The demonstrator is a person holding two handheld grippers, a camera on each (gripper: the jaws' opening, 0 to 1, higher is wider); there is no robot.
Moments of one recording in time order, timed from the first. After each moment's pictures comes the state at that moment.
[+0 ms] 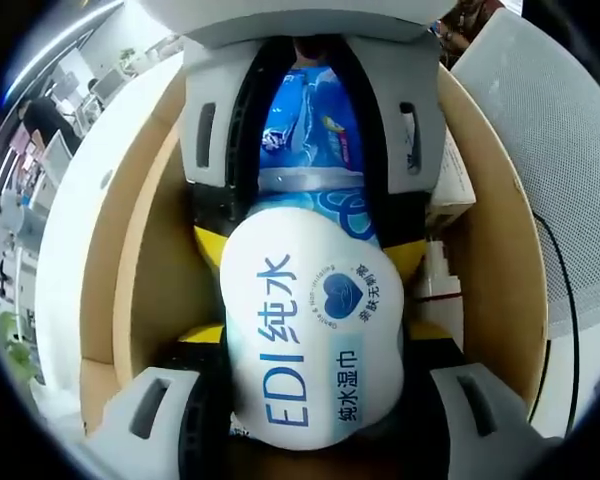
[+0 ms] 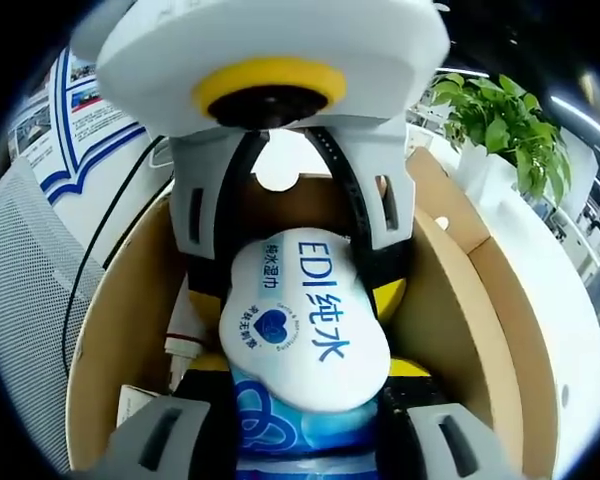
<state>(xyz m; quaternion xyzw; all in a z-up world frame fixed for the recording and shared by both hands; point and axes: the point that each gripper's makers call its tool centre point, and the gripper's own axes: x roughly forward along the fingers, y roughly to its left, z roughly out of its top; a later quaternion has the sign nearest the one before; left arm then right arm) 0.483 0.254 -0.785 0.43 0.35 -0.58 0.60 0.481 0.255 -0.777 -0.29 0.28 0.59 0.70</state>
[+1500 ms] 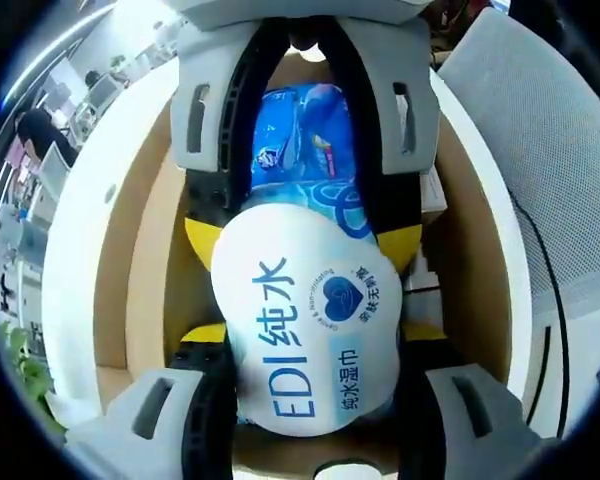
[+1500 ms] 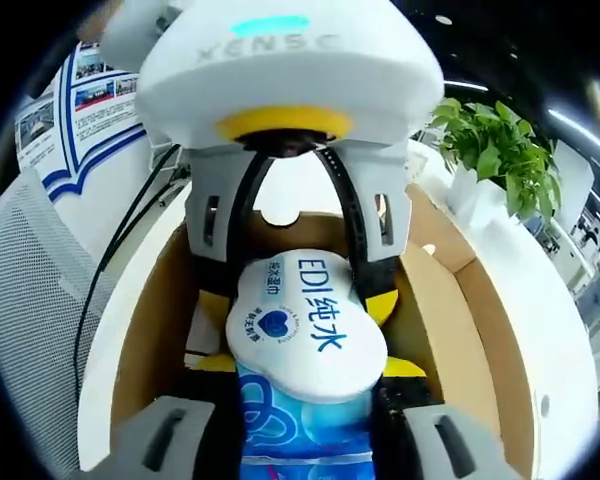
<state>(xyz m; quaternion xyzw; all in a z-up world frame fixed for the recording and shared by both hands) 0.479 0.255 -0.757 0.44 0.34 -0.59 0.59 0.479 0.256 -0.741 -0.29 0.27 0.59 0.71</state>
